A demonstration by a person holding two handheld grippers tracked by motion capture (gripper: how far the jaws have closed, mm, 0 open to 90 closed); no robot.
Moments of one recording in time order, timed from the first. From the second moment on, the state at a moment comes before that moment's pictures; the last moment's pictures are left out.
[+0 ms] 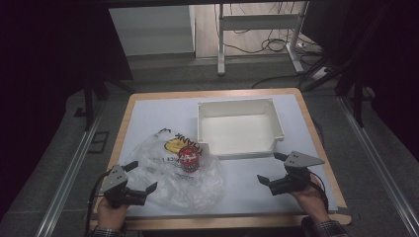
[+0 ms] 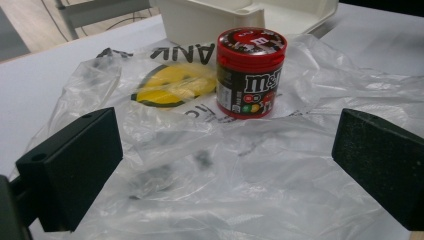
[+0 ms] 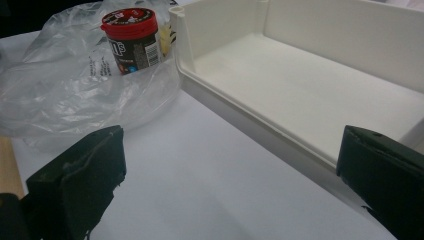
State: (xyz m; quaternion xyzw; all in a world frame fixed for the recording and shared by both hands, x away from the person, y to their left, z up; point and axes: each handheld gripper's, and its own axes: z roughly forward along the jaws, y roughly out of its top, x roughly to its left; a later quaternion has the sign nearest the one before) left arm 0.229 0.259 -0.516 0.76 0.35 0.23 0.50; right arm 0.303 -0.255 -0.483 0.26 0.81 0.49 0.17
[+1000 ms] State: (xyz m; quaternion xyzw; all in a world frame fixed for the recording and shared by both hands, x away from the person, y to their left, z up) left arm 0.228 0.254 -0.516 0.76 0.33 0.22 0.52; right arm 0.320 -0.220 -0.479 0.24 0.83 0.49 0.14
